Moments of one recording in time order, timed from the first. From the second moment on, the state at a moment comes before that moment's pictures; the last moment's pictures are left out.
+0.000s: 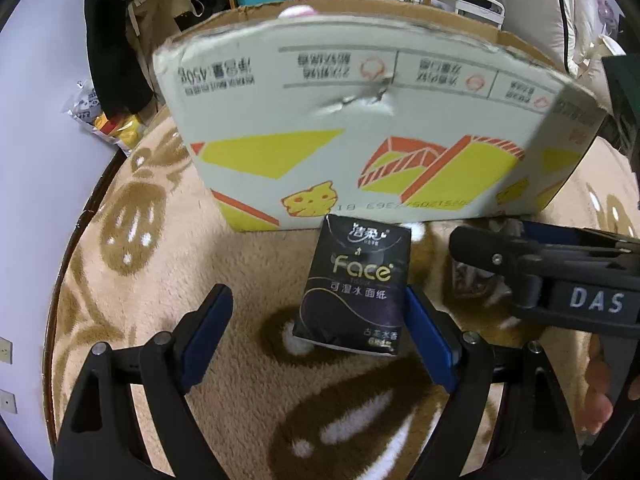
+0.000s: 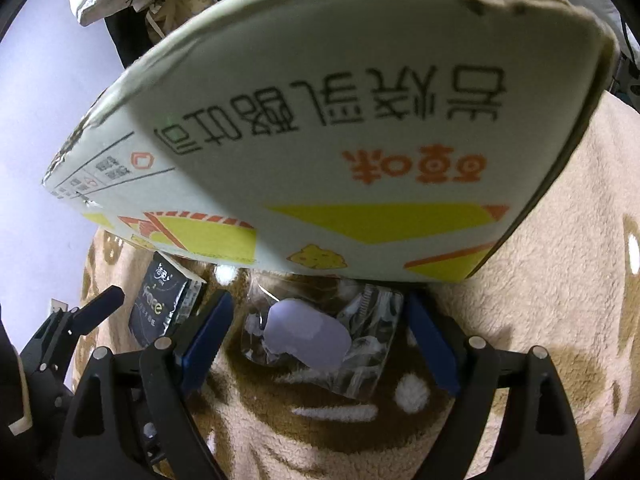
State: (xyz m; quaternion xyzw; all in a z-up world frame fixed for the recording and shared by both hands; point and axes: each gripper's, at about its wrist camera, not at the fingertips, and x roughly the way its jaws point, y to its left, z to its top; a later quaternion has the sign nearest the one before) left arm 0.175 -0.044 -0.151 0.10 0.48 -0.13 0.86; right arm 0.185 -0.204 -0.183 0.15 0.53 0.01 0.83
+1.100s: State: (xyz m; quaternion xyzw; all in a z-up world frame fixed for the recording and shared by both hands) left arm 0.172 -0.021 -0.142 0.10 0.47 -0.11 0.87; right arm 0.194 -0.176 -0.197 0.07 0.57 0.00 0.82
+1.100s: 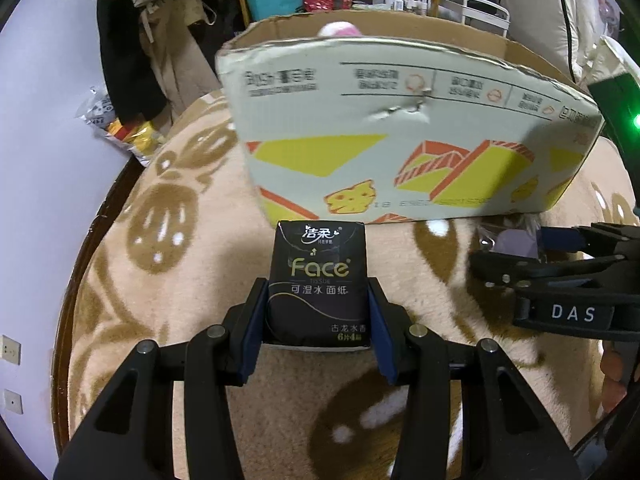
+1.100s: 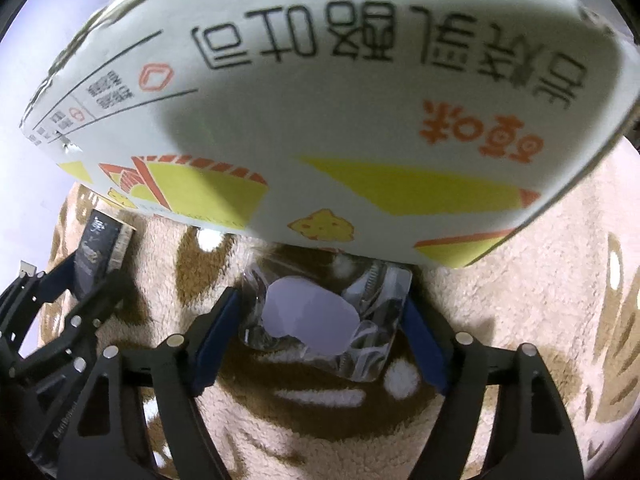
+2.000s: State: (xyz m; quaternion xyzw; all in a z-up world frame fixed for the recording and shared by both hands) left arm 0.153 -0.020 -0.116 0.09 0.44 -0.12 0.88; right arm 0.167 -0.171 -0.180 0.05 0.55 0.00 0.83
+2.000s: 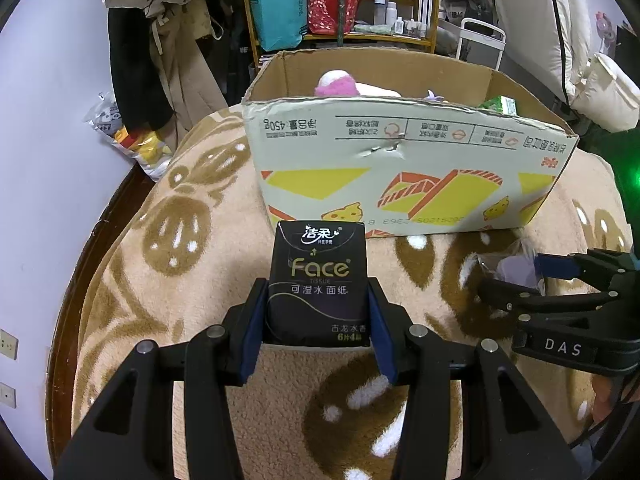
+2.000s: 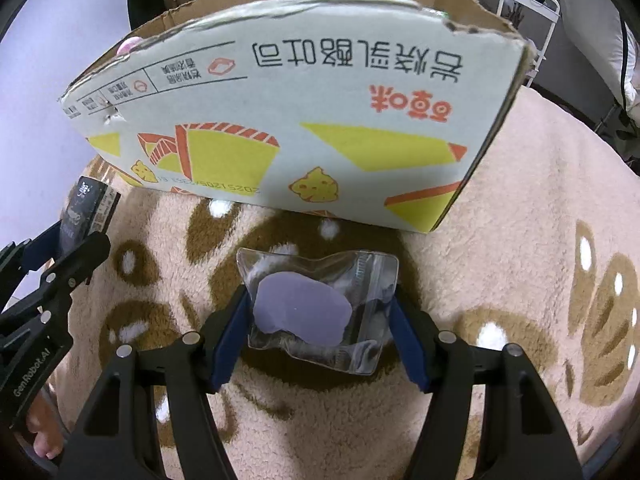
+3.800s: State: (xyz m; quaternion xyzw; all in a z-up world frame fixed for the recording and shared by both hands) left arm 0.112 -0.038 0.023 0.09 0.24 -0.13 0.96; right arm 0.114 -0.191 0.011 0.03 0.30 -0.01 0.95
